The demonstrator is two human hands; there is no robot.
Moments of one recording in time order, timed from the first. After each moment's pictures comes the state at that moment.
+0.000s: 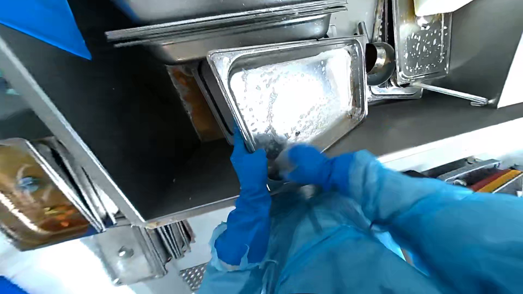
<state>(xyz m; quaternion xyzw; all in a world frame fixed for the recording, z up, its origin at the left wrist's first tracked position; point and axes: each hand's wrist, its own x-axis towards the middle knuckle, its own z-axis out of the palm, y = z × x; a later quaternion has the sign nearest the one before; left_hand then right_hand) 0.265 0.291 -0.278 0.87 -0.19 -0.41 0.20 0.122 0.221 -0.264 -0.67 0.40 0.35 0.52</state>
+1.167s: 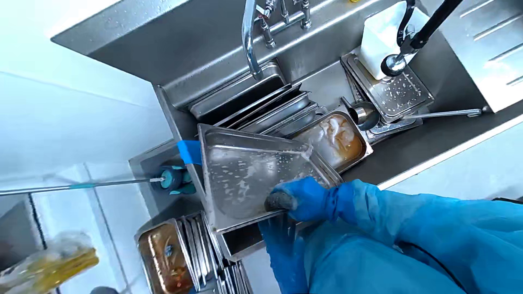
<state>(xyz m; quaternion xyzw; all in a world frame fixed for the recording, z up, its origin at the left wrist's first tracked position) 0.219 0.326 -0.093 0.75 -0.15 -0.45 0.46 0.125 0.199 -0.131 -0.77 0.33 -0.10 0.54</state>
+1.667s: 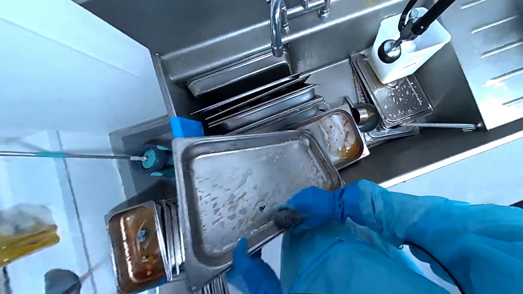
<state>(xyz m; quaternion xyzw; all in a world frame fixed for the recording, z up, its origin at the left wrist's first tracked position) 0.245 0.369 -0.111 0.81 0.08 -0.19 0.54 0.105 0.228 -0.167 -0.82 0.18 0.06 0.55</state>
